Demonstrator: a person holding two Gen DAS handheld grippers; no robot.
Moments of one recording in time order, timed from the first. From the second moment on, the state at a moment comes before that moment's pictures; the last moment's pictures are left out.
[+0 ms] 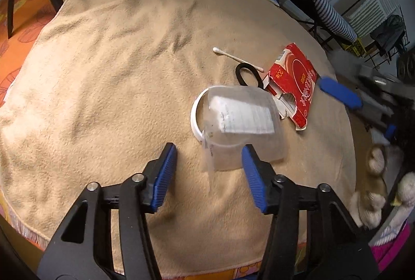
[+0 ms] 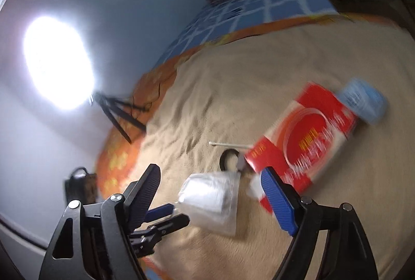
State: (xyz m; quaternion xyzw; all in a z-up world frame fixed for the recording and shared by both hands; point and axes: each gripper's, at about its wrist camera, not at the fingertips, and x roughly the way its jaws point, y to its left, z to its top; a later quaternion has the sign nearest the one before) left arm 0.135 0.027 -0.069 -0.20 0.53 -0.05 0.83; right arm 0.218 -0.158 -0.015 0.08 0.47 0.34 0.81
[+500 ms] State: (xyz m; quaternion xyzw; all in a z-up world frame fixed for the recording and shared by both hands) left arm 0.129 0.038 -0.070 -0.18 0.53 -0.03 0.83; right arm 0.251 -0.075 -0.054 -0.08 0.48 0.33 0.81
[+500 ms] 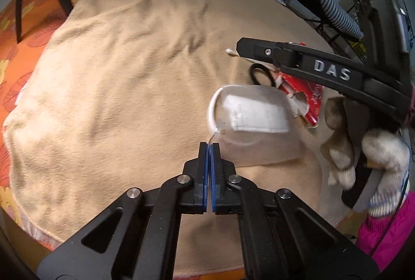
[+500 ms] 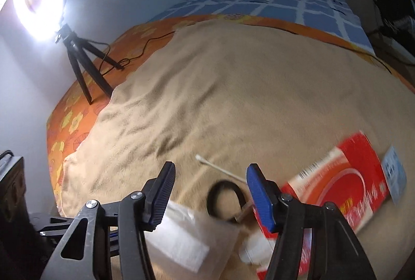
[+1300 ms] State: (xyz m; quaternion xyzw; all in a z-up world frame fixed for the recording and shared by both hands) left arm 0.107 0.072 -0.050 -0.22 0.50 -0.02 0.84; right arm 0.274 -0.109 -0.039 0.02 0.45 0.34 0.82
